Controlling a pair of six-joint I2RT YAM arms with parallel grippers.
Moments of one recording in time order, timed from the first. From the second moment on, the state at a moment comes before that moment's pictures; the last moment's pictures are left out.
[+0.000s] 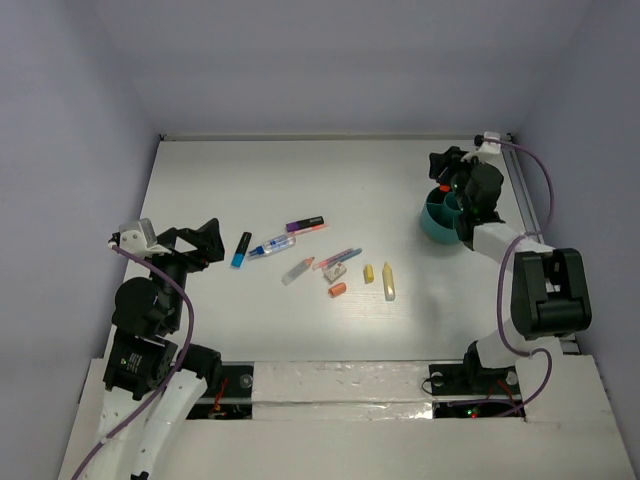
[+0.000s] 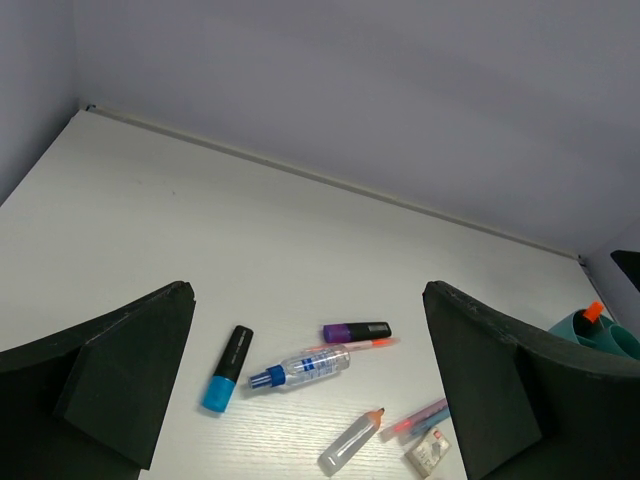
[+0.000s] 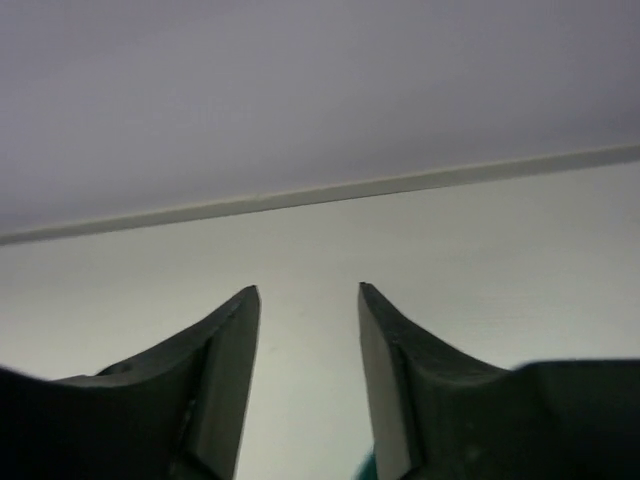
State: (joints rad) left arm -0.31 0.32 0.74 -0.33 -0.30 -0.36; right arm 0.06 1.59 0.85 0.77 -0.03 0.31
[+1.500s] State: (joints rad) left arm -0.31 0.32 0.74 -0.33 -0.28 -0.36; right arm 0.69 2.40 2.05 -0.54 -0.30 -0.33
